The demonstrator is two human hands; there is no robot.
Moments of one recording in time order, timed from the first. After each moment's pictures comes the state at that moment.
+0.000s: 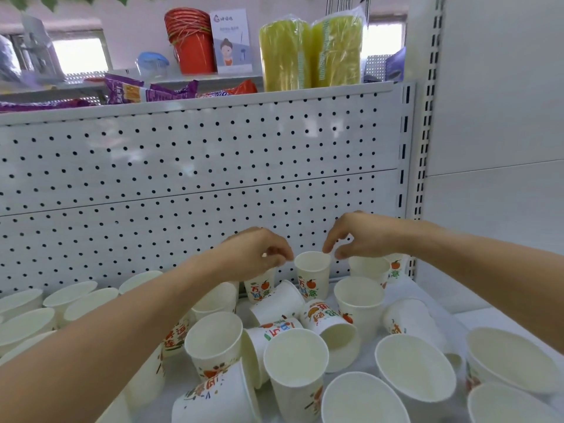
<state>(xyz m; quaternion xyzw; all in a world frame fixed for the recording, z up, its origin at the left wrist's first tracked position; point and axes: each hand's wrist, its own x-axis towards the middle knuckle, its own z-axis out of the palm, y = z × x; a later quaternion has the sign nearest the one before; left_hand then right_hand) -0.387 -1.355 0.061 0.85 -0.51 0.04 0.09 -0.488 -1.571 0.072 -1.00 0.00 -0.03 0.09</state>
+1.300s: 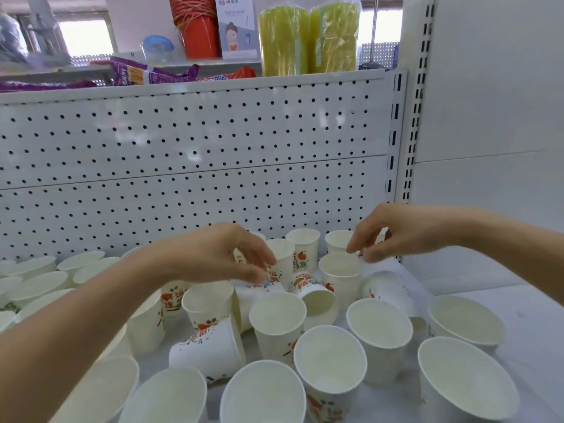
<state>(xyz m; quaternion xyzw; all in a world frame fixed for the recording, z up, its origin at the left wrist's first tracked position) -0.458 -1.300 0.078 0.86 -0.49 -0.08 0.13 -0.575 -1.587 0.079 -0.98 -0.04 0.03 0.18</state>
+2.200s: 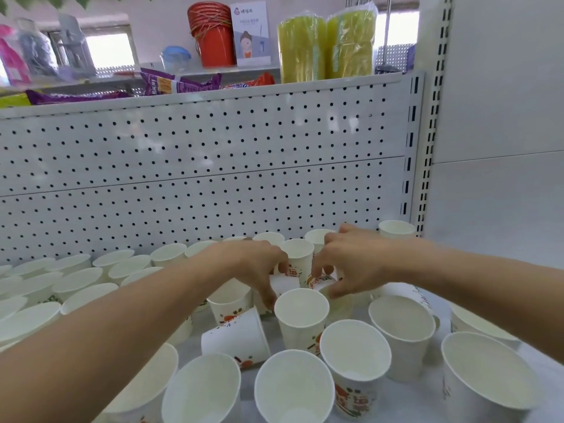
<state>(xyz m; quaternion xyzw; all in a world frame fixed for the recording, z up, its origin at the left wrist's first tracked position) -0.433 -1.332 0.044 0.90 -0.42 -0.06 -0.13 -0.543 -1.500 0.048 -0.98 -0.15 -0.05 -0.14</state>
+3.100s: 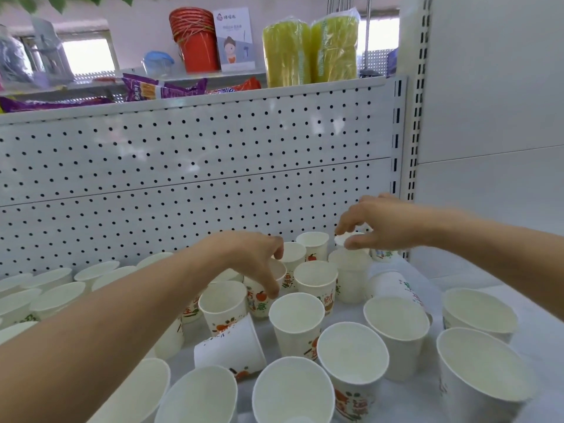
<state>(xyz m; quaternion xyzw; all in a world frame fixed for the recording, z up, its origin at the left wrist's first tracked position) -0.442 -1.341 0.067 0.91 -0.39 -0.07 -0.09 -0.553 -1.551 0.079 -1.00 -0.02 -0.09 -0.03</state>
